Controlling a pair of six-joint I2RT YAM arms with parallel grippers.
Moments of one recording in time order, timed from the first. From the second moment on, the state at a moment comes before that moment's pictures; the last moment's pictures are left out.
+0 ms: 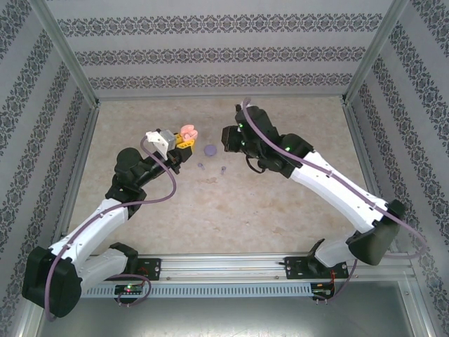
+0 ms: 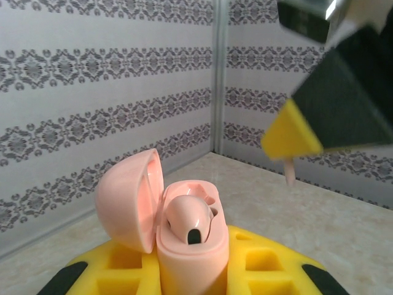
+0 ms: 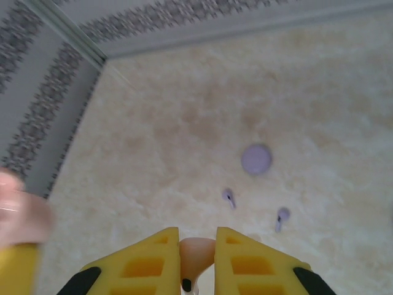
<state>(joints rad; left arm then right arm) -0.35 1.03 0.63 0.49 0.46 -0.02 0.79 1.43 1.53 -0.67 0.17 0.65</state>
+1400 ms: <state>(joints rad) -0.42 1.15 0.80 0.38 0.66 0.10 0.83 1.36 1.46 -0.44 0.00 0.52</state>
